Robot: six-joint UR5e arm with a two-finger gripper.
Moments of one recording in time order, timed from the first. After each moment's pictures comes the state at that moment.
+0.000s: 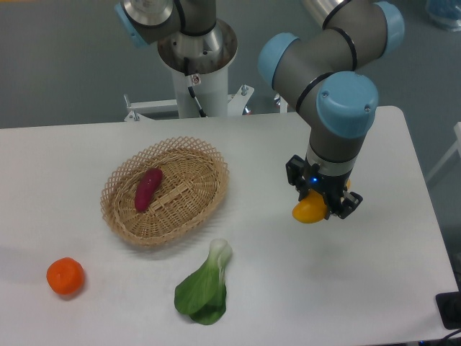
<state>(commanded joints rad) 2.56 -1.96 -1.39 -1.30 1.56 1.30</state>
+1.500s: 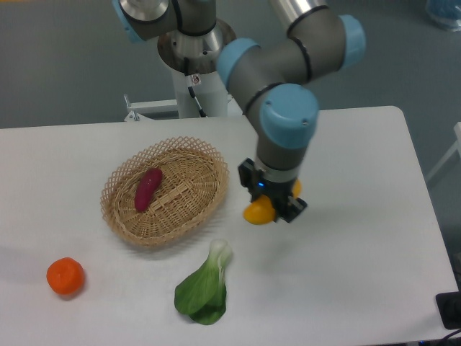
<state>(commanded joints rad) 2.40 -1.83 -1.64 -1.26 1.54 1.22</state>
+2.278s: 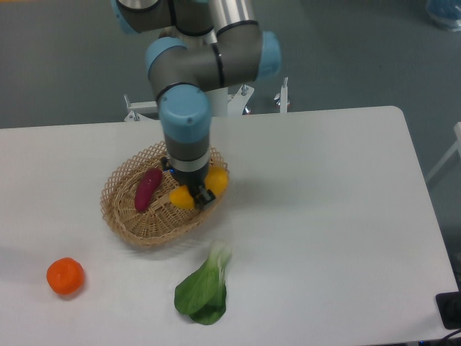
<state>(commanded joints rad) 2.21 -1.80 -1.90 -1.09 1.54 1.24</state>
